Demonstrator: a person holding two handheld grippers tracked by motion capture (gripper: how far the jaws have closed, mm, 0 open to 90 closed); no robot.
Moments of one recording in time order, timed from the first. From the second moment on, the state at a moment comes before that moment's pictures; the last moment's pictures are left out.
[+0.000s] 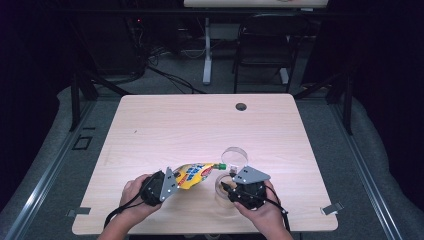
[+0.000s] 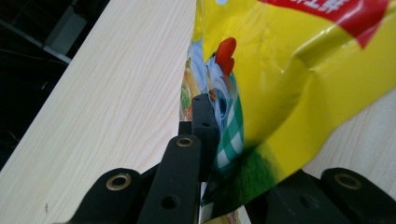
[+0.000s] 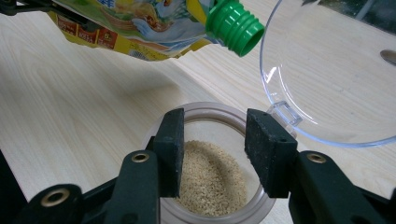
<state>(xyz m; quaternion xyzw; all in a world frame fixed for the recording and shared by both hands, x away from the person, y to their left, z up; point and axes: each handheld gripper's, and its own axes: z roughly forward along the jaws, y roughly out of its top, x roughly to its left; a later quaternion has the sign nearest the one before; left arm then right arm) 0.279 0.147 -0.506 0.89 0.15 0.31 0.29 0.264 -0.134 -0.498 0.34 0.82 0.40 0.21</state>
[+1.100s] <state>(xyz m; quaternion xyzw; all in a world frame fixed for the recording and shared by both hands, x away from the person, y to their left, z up) 0.309 0.202 -0.522 0.83 0.32 0.21 0.40 0.263 -0.136 -0.495 0.34 0.82 0.41 0.21</state>
